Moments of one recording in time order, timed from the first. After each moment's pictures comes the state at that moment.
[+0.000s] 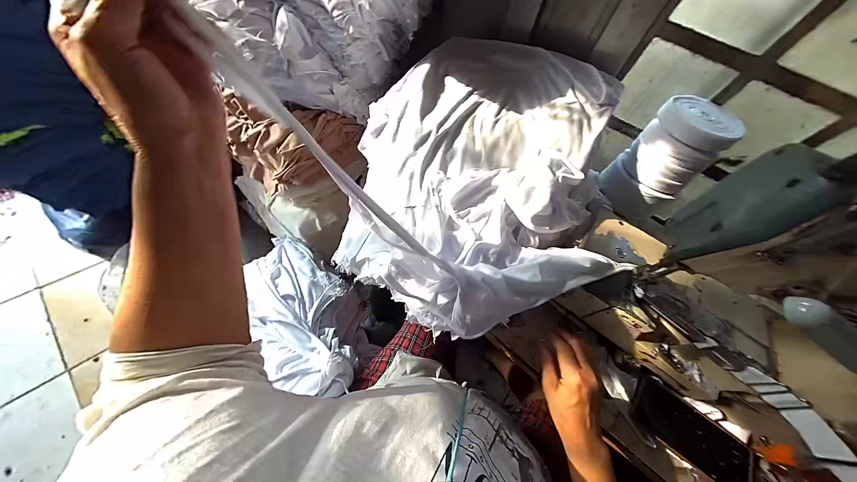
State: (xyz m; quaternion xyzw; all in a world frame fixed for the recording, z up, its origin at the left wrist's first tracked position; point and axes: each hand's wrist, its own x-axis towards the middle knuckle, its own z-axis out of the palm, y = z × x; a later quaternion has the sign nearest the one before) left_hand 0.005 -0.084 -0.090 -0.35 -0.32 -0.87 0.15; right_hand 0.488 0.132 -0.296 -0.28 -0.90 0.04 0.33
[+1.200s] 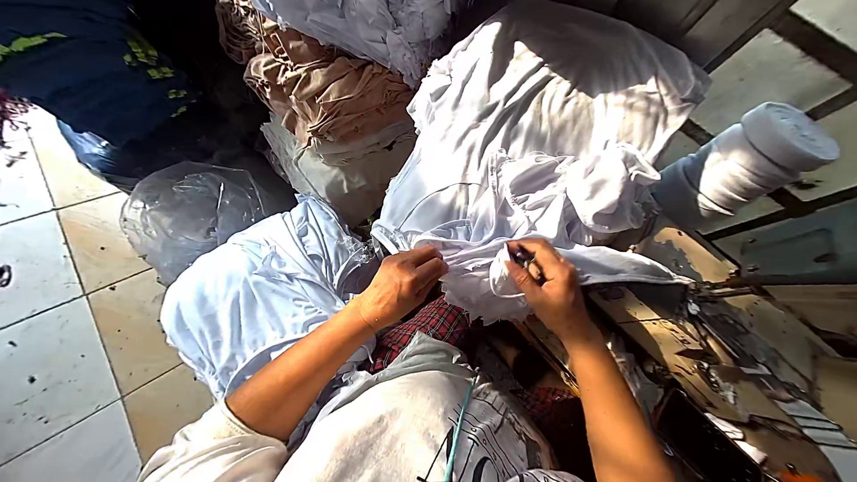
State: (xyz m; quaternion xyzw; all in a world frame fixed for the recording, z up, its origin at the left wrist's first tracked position) left_hand 0.189 -0.080 -0.302 -0.59 -0.66 -0.44 0.16; right_hand 0.342 0.132 -0.233 -0.02 -0.92 0.27 0.28
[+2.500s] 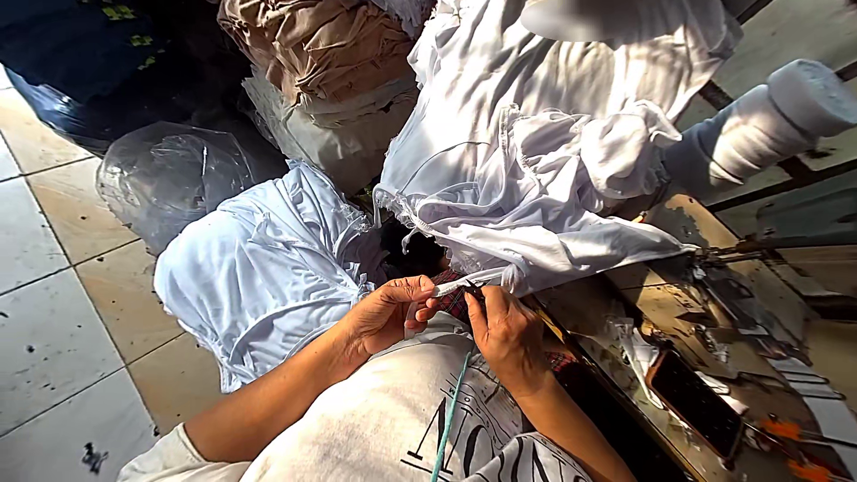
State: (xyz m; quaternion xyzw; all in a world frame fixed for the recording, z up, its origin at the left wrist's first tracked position) left_hand 0.252 -0.137 -0.297 -0.04 -0.25 -0.74 -0.63; right_hand 0.387 0.018 -0.266 -0.09 -0.95 0.04 0.31
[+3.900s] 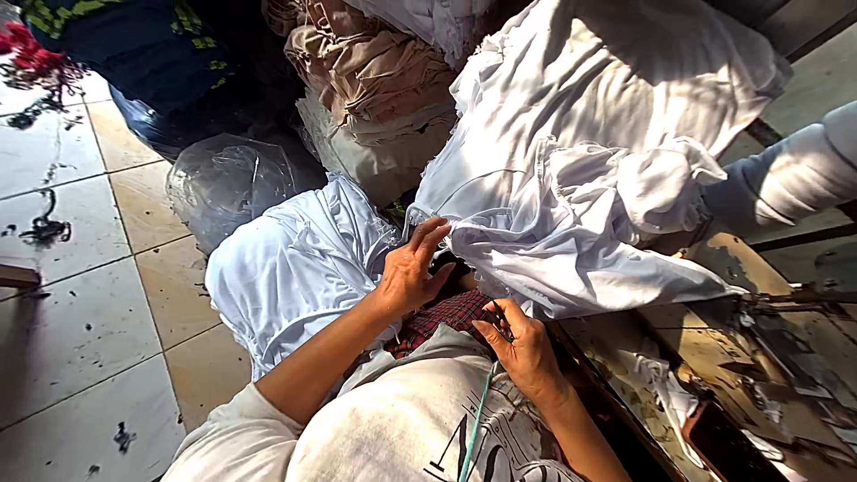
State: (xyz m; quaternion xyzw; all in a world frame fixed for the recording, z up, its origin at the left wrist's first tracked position) left_hand 0.192 -0.114 -0.331 -0.46 -0.74 -0.48 0.13; right_hand 0.375 0.033 -0.278 -0.05 -0.93 0.30 0.20
